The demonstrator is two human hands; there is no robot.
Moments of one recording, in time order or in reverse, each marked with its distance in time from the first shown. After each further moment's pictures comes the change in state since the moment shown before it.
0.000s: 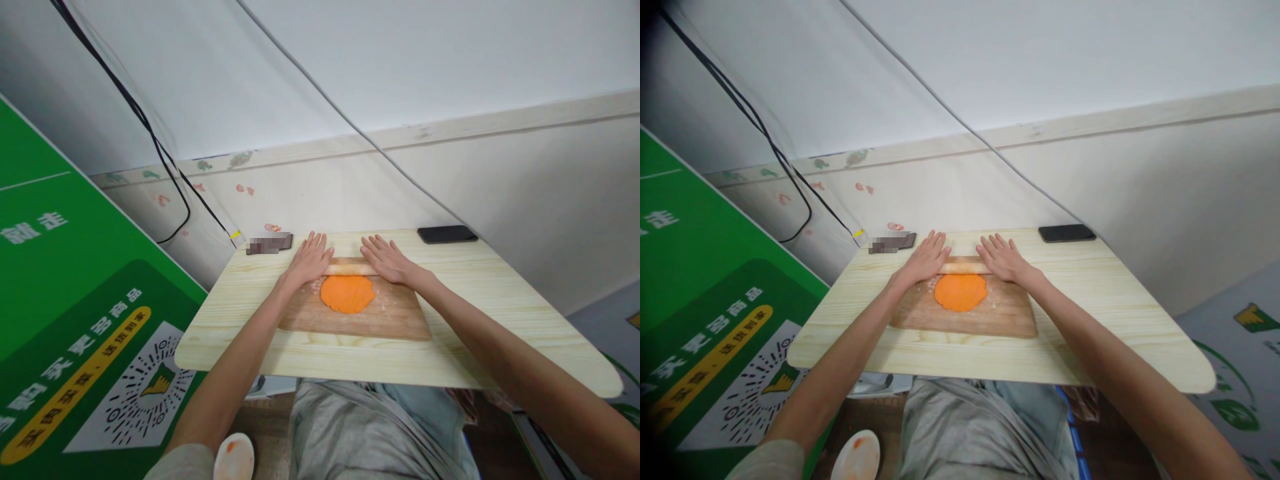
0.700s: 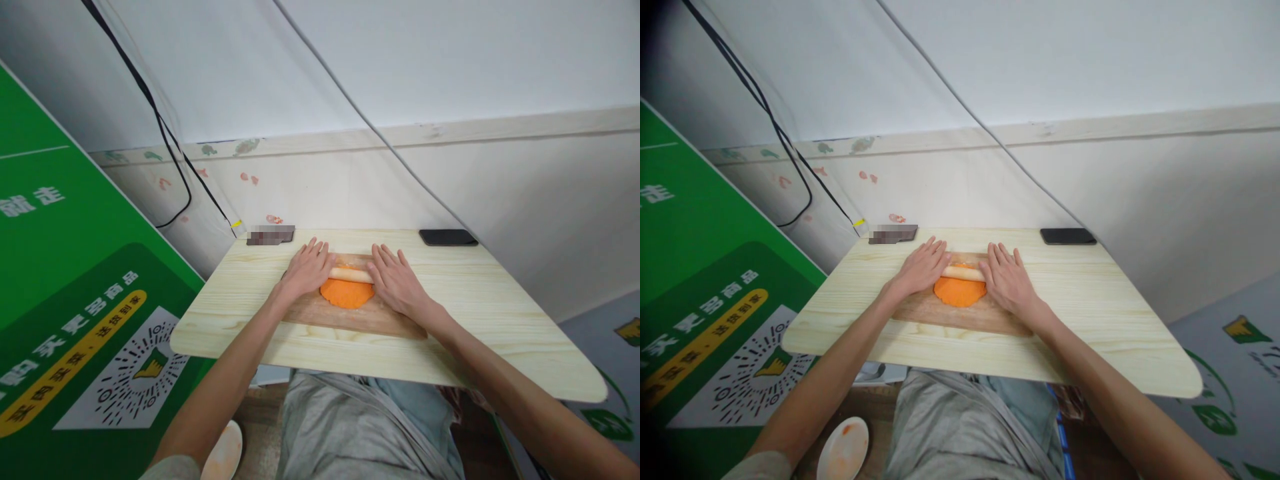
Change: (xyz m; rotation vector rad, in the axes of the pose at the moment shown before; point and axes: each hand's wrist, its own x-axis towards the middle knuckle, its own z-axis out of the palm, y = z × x) left_hand -0.046 0.018 -0.006 0.032 0.058 0.032; right_hand -0.061 -0.046 -0.004 -0.076 0.199 0.014
